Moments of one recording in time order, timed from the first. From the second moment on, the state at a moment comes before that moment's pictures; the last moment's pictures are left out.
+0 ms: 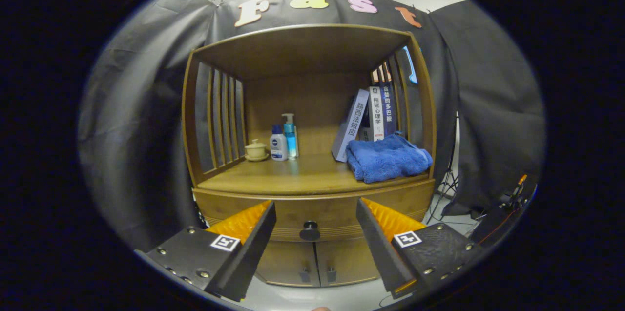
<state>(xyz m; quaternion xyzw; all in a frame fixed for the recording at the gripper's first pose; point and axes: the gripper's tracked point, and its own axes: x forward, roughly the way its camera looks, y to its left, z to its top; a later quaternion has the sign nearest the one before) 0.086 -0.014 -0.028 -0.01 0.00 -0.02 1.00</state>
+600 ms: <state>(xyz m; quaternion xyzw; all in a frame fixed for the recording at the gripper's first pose) 0.185 0.008 -0.138 -0.03 0.08 -0.01 1.00</state>
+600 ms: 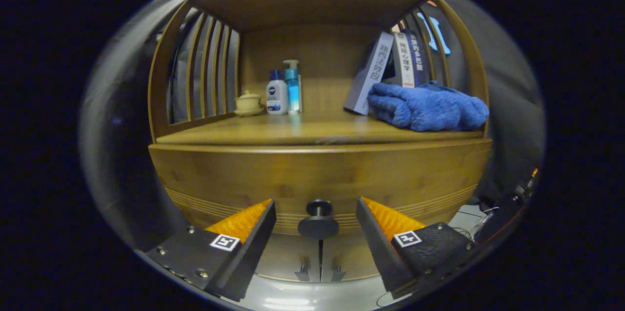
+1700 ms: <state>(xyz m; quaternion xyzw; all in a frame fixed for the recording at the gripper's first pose) 0.129 -0.002 -0.142 -0.01 0.04 -0.04 1.00</state>
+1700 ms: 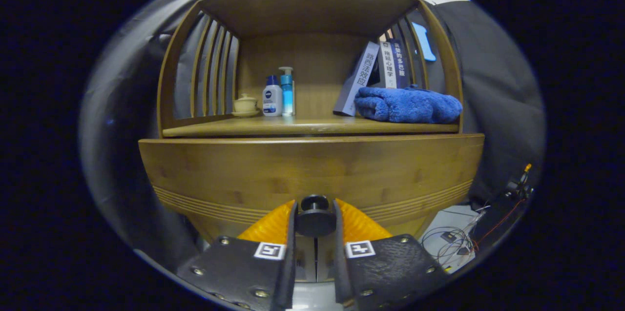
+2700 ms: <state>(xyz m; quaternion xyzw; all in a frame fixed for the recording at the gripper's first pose) -0.008 0.001 -0.165 0.01 0.05 -0.04 1.00</state>
